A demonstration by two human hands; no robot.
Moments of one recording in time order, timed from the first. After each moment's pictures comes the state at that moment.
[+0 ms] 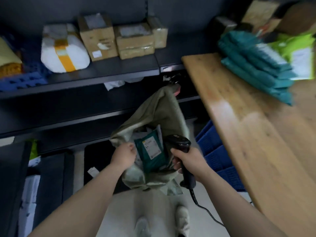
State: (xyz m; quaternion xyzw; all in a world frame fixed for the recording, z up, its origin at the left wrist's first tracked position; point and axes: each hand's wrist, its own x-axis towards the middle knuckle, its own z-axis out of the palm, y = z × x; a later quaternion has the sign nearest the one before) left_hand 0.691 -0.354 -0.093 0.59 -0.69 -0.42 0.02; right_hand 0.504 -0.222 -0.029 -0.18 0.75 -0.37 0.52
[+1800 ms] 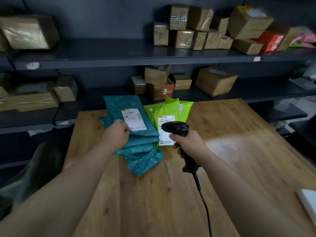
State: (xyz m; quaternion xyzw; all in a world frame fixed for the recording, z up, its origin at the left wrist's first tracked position) left_hand 0.092 -0.325 0.062 0.49 -0.85 -0.15 0.14; right_hand -0.106 -0.155 0.124 -0.33 0.75 -0.42 0.40
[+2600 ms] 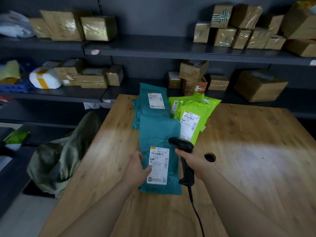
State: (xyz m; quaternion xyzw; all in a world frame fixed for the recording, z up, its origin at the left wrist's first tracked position) left_hand 0.101 -0.103 -0.004 0.65 -0.64 -0.34 0.22; right_hand -0.107 -0.095 0.042 -0.31 0.64 -0.40 0.58
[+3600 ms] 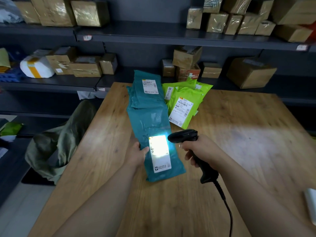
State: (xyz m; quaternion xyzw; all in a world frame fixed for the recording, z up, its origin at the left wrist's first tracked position) left_hand 0.083 -0.093 -0.034 0.61 -0.42 -0.57 0.34; right_hand -0.124 -0.016 0.111 -0.41 0.71 -0.26 0.52
